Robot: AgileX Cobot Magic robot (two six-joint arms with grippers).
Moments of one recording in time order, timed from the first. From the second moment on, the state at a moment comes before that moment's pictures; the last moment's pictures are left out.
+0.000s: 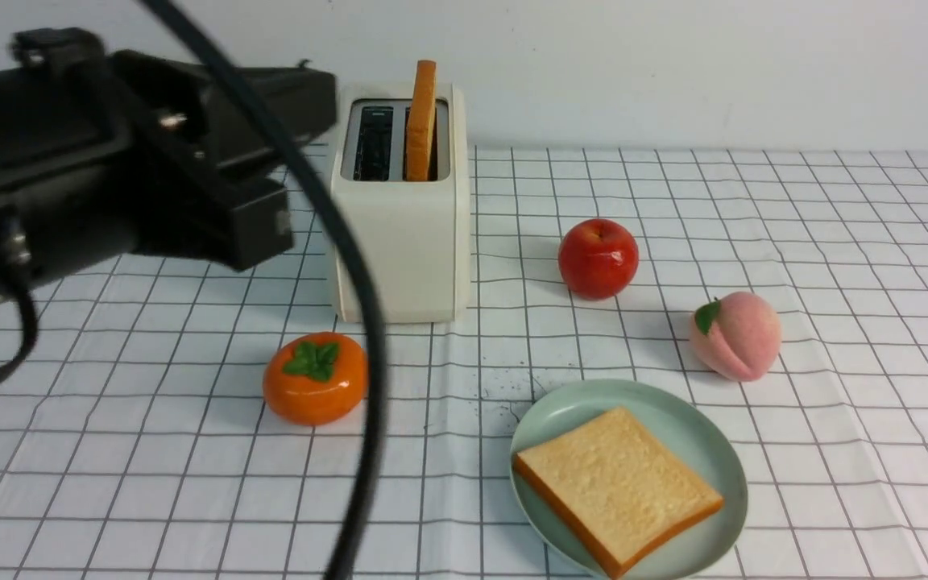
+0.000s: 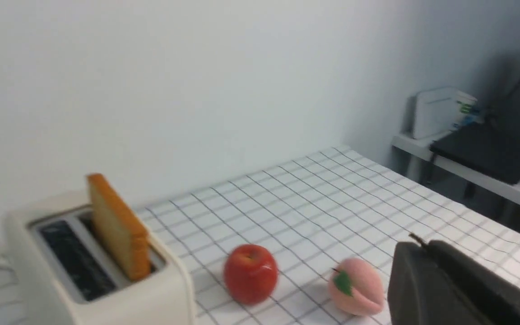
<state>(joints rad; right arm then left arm) 0.11 0.30 -0.72 0.60 0.91 -0.23 -0.53 0.88 -0.84 -0.96 0.07 0.89</state>
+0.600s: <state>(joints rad) 0.11 0.73 -0.98 0.62 1.10 -0.28 -0.53 0.42 -0.55 -0.81 0.25 0.62</state>
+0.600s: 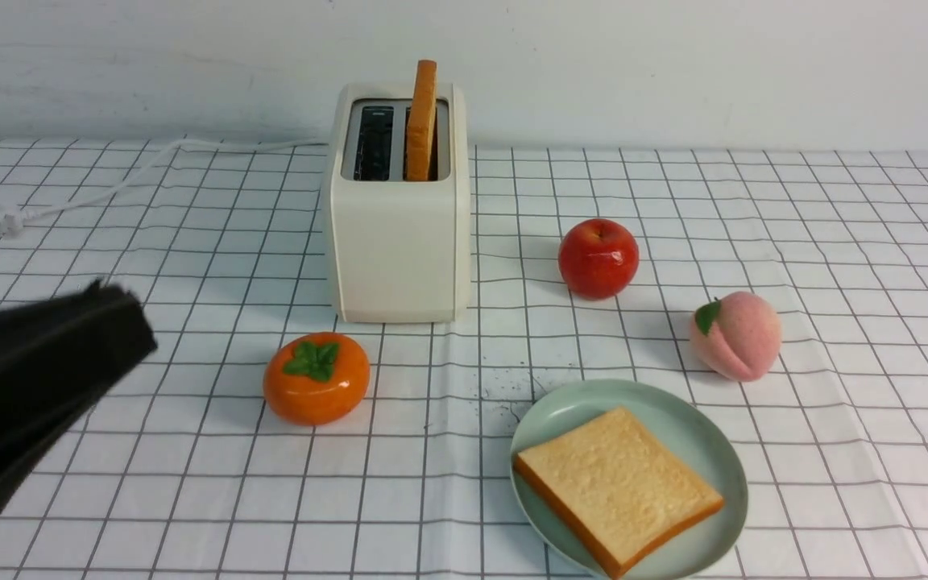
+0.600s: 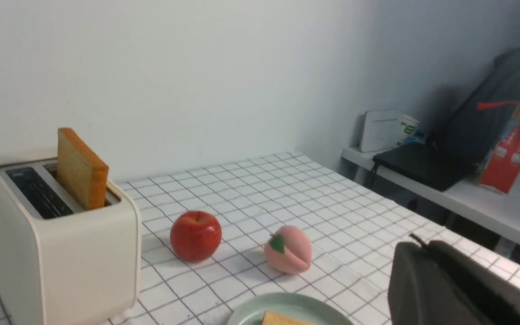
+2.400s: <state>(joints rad) 0.58 2.07 -1.99 0.20 0.35 -0.09 -0.53 0.29 -0.49 0.75 0.21 -0.94</state>
